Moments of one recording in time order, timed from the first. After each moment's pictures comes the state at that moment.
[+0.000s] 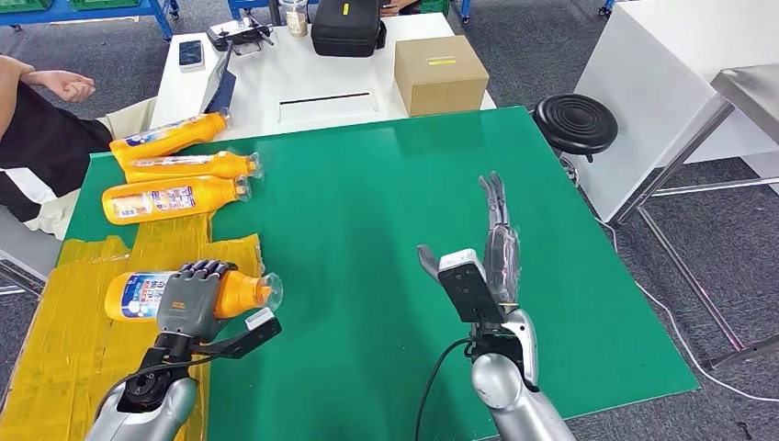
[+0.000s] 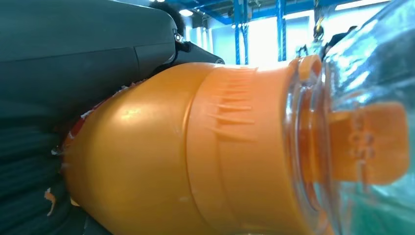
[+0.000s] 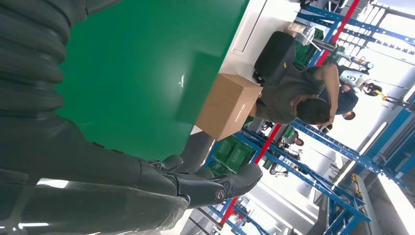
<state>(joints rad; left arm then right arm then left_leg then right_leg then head) -0.29 0.01 -0.27 -1.09 -1.33 0.50 -0.13 -0.08 -0.02 0.32 -1.68 0.70 -0.42 -0.20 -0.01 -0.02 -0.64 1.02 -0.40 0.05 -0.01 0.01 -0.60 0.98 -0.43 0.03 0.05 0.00</state>
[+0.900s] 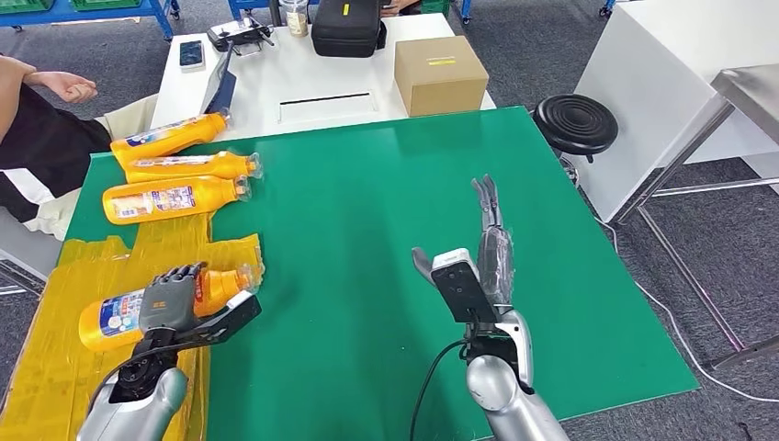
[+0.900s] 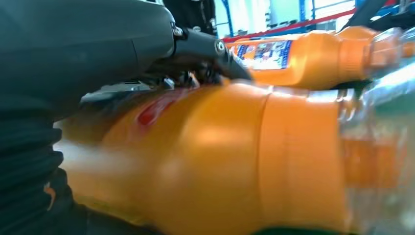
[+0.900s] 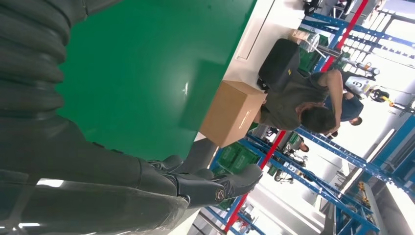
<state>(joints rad) -0.35 -0.01 -0.16 -0.95 -1.35 0.34 0.04 -0.07 0.00 0.32 -1.68 0.72 -0.39 -0.18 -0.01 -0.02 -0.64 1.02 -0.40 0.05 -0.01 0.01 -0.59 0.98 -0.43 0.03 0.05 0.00</state>
